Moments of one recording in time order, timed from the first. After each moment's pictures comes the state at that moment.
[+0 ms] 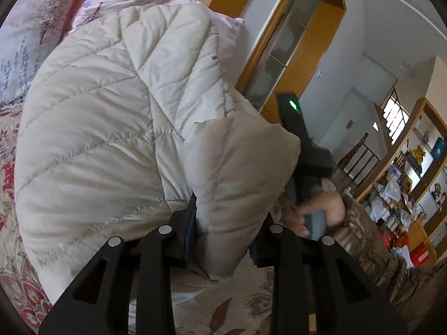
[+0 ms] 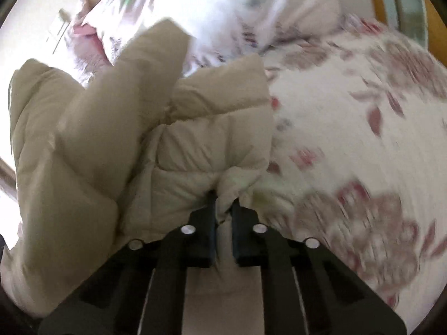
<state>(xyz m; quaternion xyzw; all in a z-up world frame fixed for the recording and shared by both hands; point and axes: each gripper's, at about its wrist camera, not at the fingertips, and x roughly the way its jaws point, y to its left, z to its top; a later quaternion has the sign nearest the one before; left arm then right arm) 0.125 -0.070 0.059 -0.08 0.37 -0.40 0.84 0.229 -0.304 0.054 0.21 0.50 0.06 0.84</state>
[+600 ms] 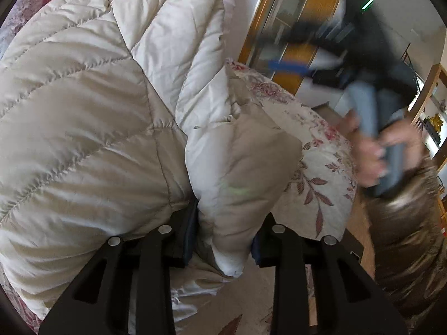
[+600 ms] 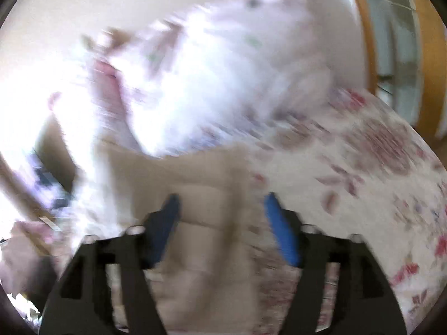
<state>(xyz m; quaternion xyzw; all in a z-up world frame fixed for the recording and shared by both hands) 0.144 -0.104 0.033 0.01 0.42 -0.38 0.82 0.213 -0.335 0.162 0.17 0.39 0.08 0.90</state>
